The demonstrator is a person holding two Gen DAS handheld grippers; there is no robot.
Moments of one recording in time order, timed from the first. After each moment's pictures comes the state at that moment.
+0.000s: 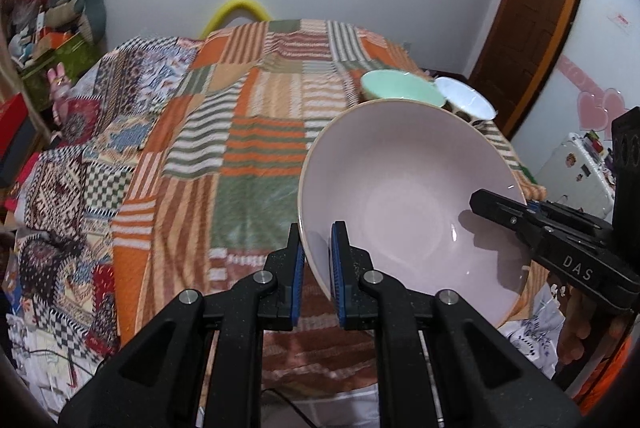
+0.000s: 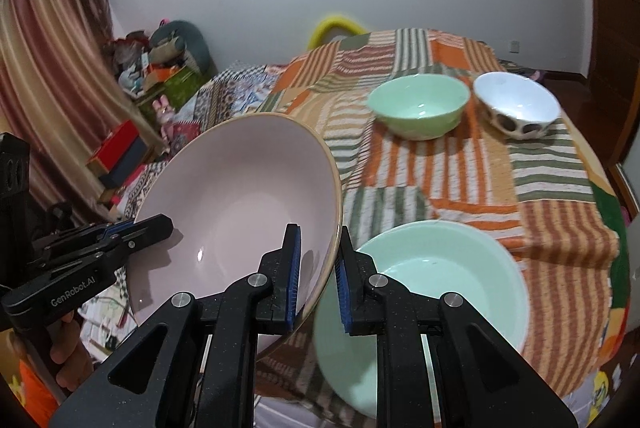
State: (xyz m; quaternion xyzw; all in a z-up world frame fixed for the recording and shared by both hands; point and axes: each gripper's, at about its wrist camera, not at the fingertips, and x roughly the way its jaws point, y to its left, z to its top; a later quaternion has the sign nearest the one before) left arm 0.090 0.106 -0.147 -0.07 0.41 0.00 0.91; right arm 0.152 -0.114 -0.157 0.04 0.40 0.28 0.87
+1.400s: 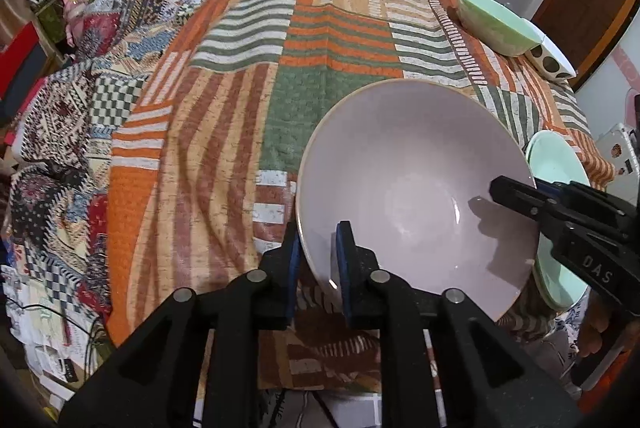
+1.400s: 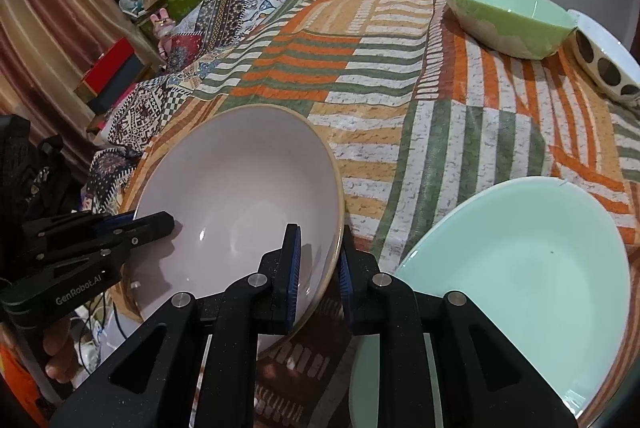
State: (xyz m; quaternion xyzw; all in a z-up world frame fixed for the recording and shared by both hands) left arm 0.110 0.159 -0.245 -0.10 0.52 0.05 0.85; right arm 0.171 -0.052 -0.233 -0.04 0.49 0.31 0.81
